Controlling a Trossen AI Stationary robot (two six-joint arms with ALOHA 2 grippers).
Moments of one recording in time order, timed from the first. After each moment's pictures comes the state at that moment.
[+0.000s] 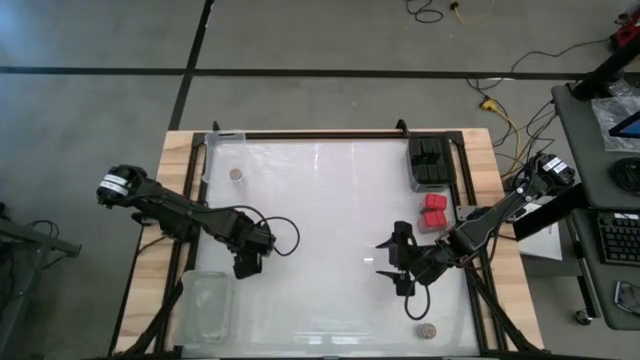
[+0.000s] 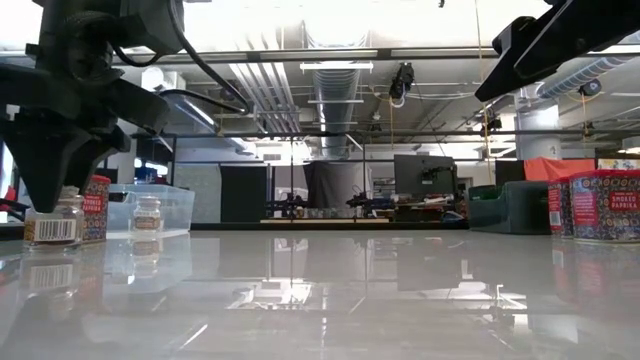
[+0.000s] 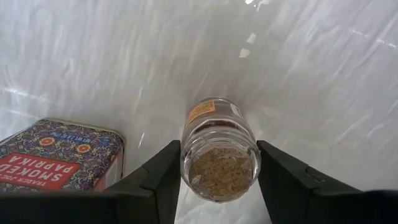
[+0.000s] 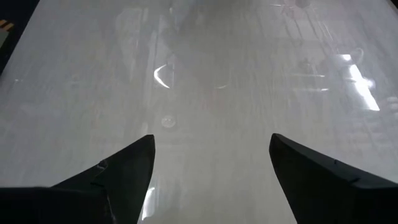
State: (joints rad) left arm -0.29 1.45 0.84 -0.96 0.02 -0.58; right arm 0.59 1.29 0.78 -0.32 0.49 0.39
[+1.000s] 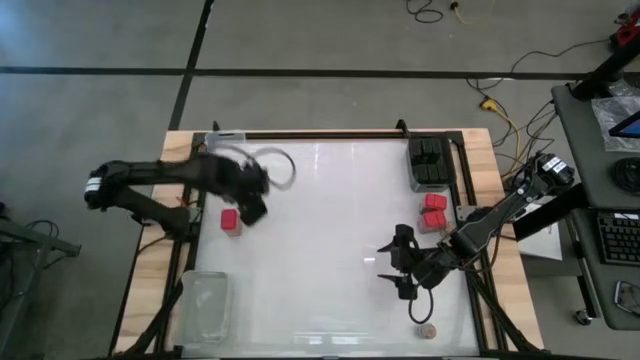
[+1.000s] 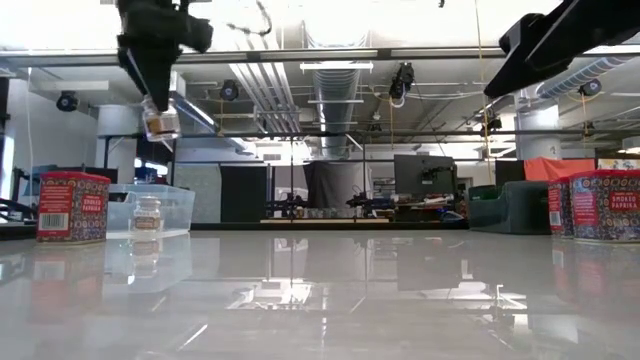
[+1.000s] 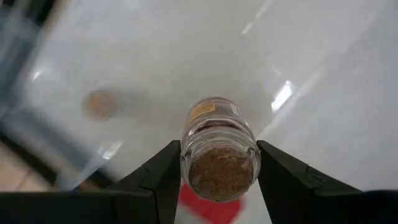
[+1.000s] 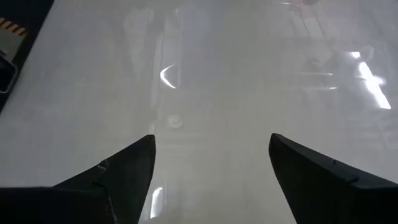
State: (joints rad) left arm 0.08 1.31 1.24 -1.34 -0.25 -0.55; right arm 0.63 1.29 0.78 -0.32 0.49 0.44
